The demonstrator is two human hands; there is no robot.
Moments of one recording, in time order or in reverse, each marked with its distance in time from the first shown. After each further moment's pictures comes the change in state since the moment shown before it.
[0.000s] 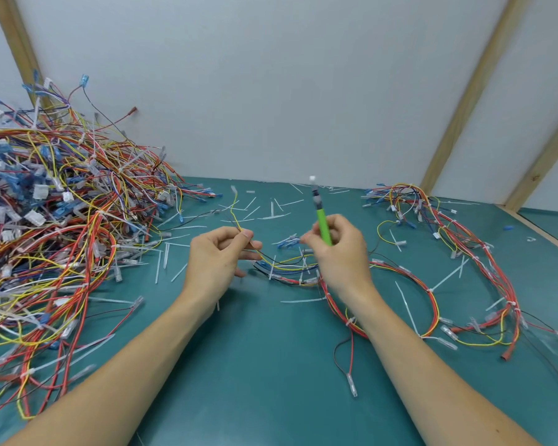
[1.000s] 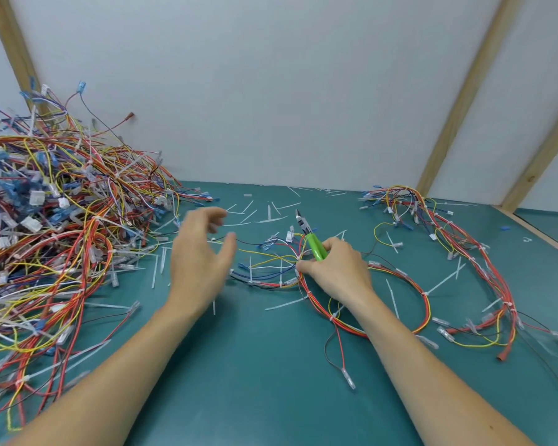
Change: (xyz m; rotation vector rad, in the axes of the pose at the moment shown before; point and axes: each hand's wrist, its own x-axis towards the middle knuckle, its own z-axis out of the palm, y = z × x) left_hand 0.010 -0.003 -0.017 0.543 0.180 0.518; right_hand 0.009 0.018 -0.008 -0.624 -0.121 0.208
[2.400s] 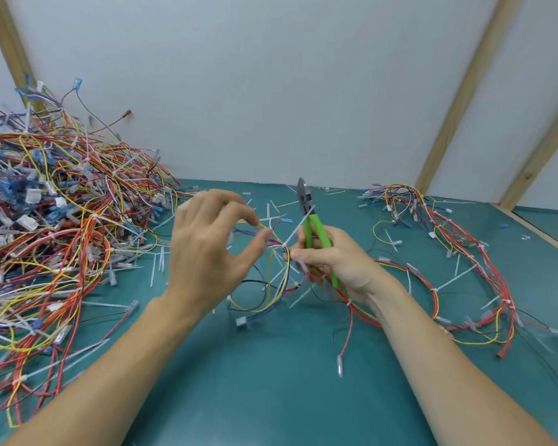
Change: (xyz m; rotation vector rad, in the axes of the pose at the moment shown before) left_hand 0.001 0.044 -0.017 0.234 0.113 0.516; right_hand -0.014 -0.016 -0.030 0.942 -0.586 -0.233
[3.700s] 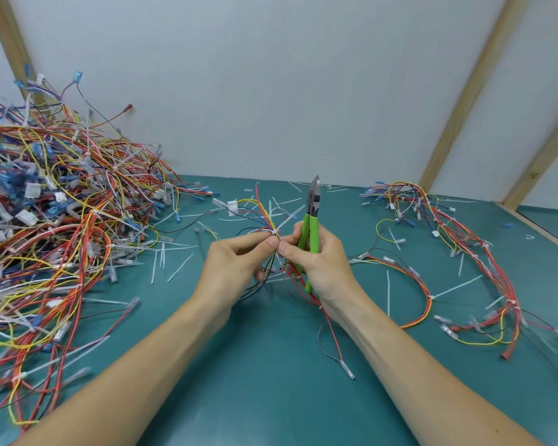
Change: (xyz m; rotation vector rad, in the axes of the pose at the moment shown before) left_hand -0.020 0.015 0.027 -0.925 -0.295 -1.036; right_hand 0.005 0.021 0.037 0.041 0.311 -0.160
